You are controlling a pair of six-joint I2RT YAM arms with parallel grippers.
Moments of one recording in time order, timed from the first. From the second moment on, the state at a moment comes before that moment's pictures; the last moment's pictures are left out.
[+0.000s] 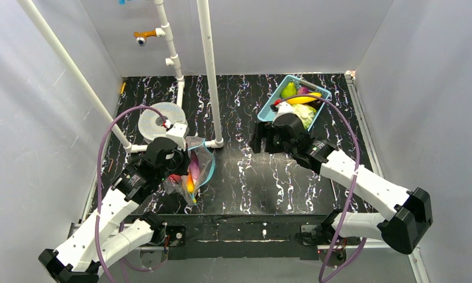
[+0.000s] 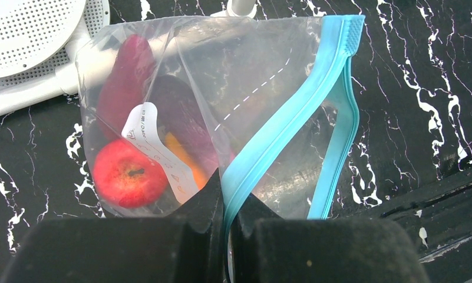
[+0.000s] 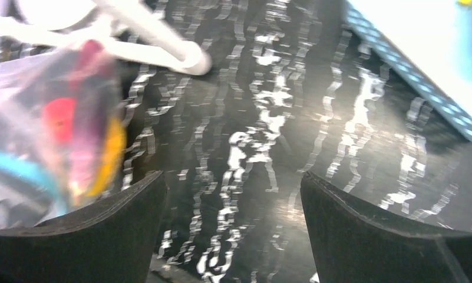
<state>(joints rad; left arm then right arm) -0.61 0.75 0.84 -0.75 -0.16 -0.25 0.79 1.19 1.02 -0.42 0.15 0.53</state>
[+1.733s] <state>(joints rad) -0.61 0.70 0.84 -0.75 -0.10 -0.25 0.08 2.28 1.98 -0.63 0.03 0.83</state>
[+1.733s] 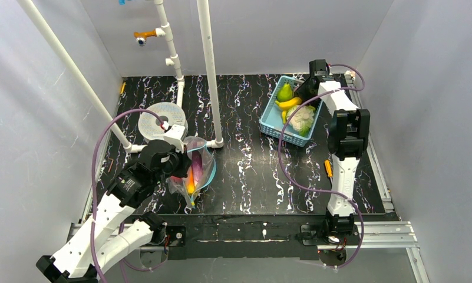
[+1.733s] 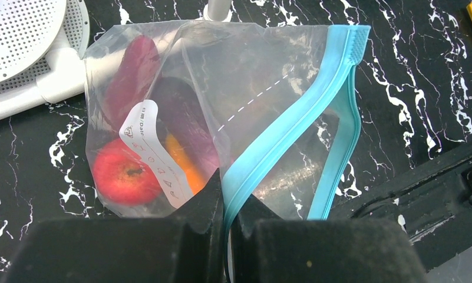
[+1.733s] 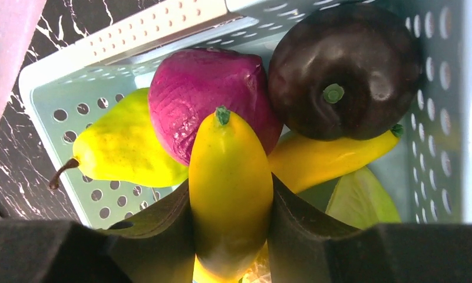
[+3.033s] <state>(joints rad) -0.60 0.84 0.84 -0.74 -0.14 -0.25 0.69 1.13 0.76 -0.15 -0.14 0.47</state>
